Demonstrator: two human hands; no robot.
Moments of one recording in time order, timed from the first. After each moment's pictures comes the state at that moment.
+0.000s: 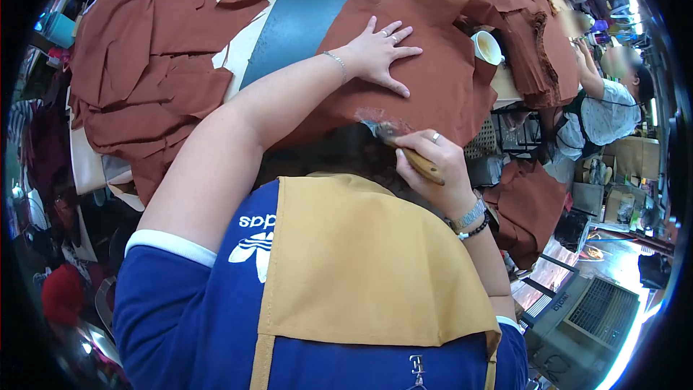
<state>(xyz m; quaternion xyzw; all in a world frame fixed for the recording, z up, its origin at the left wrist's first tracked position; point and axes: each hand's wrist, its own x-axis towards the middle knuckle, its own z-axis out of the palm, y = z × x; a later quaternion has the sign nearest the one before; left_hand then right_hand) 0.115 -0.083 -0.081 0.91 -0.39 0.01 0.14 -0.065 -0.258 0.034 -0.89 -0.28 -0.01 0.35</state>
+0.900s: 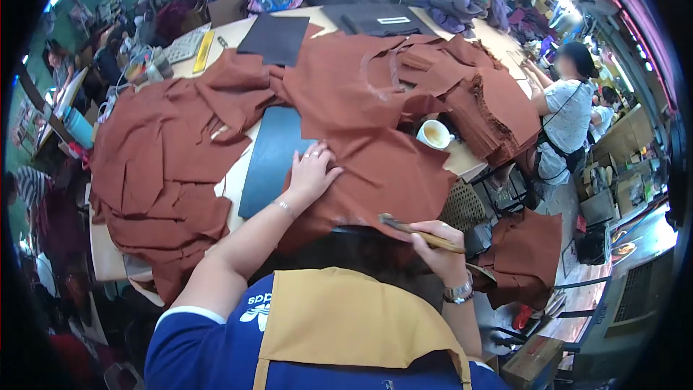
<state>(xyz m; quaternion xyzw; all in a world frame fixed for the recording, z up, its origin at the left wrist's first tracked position) 0.089 -0.048 -0.081 0.96 -0.17 0.08 0.22 -0.081 -0.328 0.037 -0.87 -0.12 -0.14 0.45</state>
